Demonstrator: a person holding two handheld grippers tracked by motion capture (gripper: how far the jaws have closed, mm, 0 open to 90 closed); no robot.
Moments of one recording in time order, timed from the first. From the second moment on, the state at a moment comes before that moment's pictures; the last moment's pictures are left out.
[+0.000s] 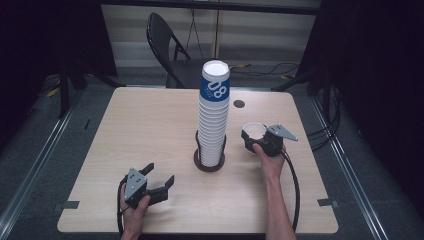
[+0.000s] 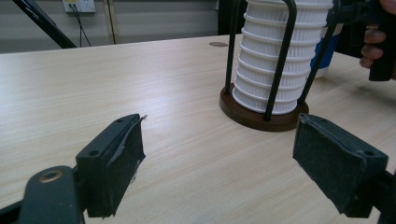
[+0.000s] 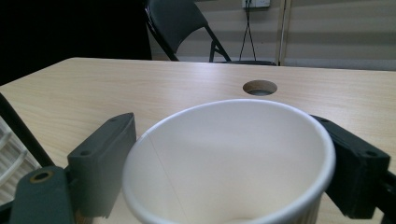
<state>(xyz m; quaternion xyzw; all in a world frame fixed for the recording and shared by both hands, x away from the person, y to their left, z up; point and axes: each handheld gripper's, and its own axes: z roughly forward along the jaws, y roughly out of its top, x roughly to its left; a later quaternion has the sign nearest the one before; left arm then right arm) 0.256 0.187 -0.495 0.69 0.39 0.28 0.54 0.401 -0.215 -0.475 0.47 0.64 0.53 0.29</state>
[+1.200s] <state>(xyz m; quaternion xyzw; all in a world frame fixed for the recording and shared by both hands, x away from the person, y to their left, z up) 0.257 0.188 -0.495 0.69 0.40 0.28 0.55 0.368 -0.222 -0.480 0.52 0.66 0.45 0.29</state>
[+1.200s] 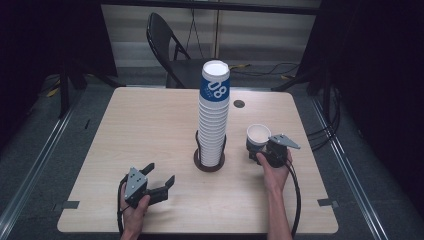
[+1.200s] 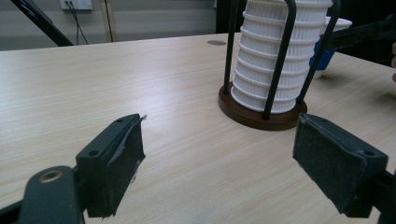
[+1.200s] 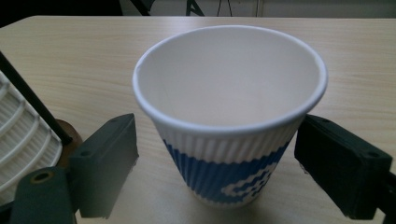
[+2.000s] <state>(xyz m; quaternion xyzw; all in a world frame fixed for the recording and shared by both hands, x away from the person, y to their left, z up) 0.257 0.182 -0.494 0.70 0.39 0.28 0.52 0.324 -0.213 -0.438 0.49 0.64 0.52 0.27</state>
